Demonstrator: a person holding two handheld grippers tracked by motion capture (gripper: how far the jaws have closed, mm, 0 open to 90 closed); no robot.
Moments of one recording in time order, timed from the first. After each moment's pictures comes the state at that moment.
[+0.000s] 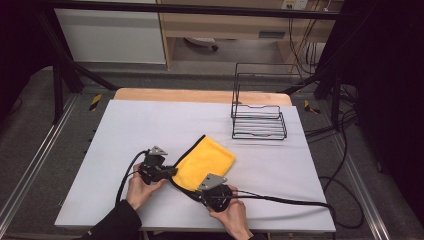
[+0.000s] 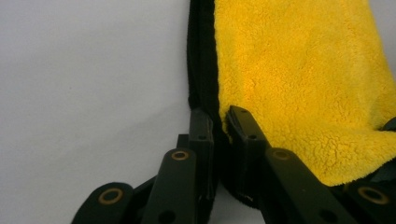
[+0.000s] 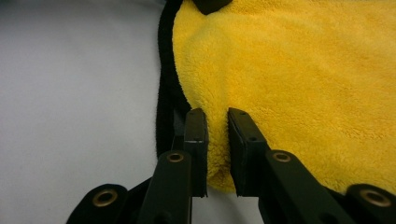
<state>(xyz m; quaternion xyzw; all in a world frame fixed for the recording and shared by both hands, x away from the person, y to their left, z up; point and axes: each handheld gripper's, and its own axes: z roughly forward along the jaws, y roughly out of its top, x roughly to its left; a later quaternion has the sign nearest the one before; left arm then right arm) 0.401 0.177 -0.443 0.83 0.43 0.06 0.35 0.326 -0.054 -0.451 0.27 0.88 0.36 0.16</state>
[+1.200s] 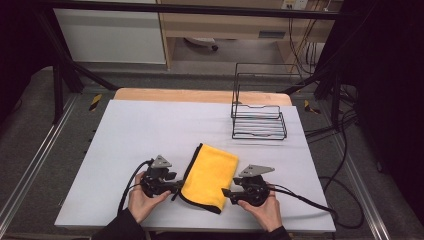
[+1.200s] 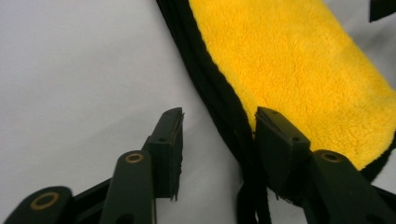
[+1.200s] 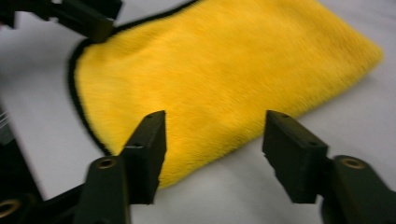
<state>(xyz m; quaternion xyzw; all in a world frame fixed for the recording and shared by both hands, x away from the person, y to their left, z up) 0.360 0.160 -0.431 0.83 0.40 0.07 0.37 0.333 -0.149 -0.430 0.40 0.82 0.40 0.09</state>
